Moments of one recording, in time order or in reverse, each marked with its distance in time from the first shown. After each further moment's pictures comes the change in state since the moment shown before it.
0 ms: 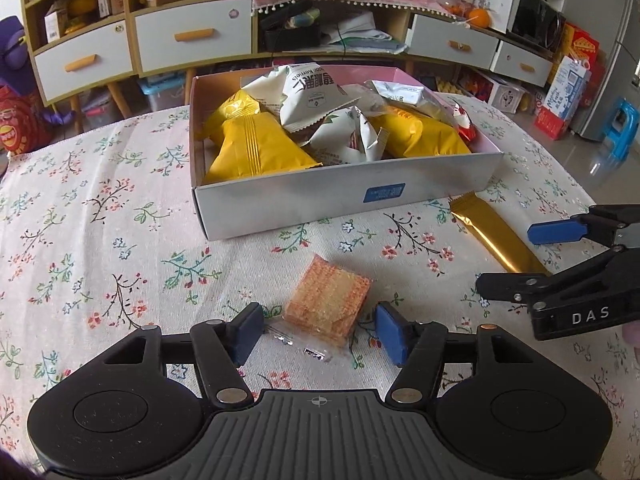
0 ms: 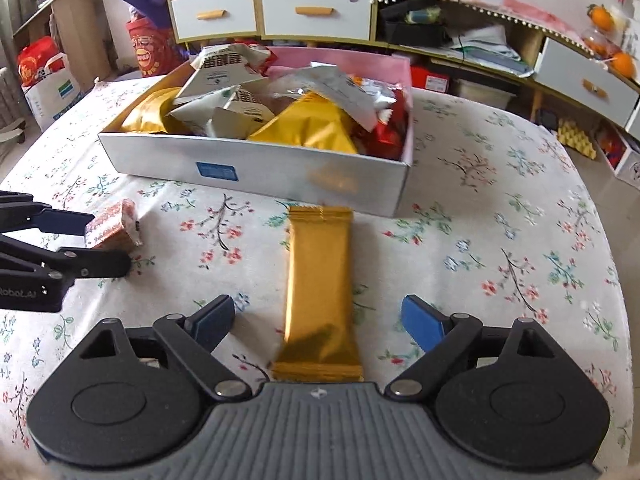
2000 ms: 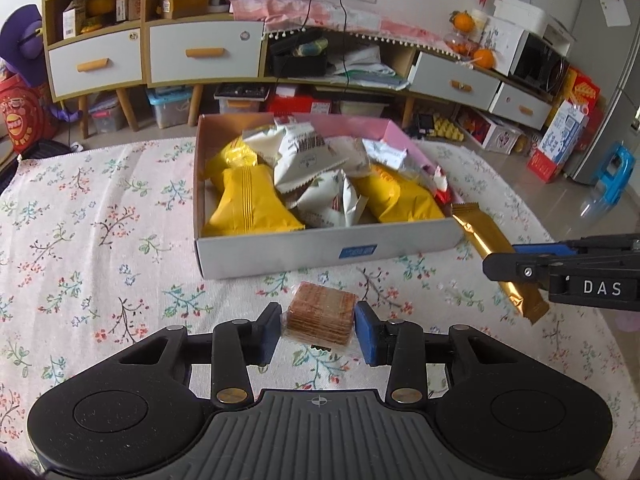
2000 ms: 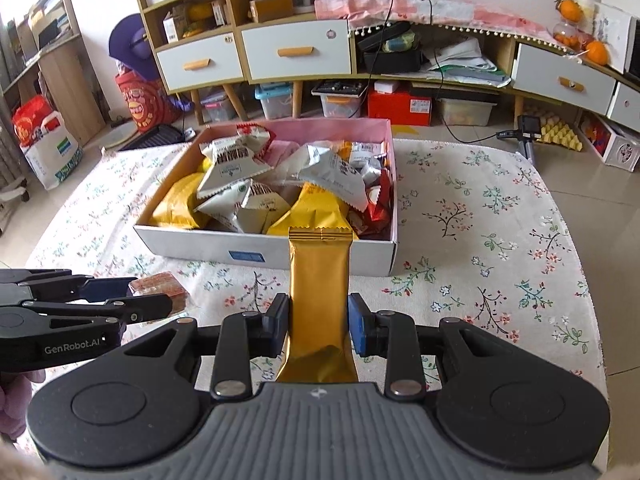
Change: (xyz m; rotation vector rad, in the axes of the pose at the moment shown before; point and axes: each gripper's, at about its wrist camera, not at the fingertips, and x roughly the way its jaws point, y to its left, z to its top) left arm -0.036 -0.004 0.024 -0.097 -0.070 -0.043; right arm -0.049 -0.004 0.033 0.138 -0.074 0.026
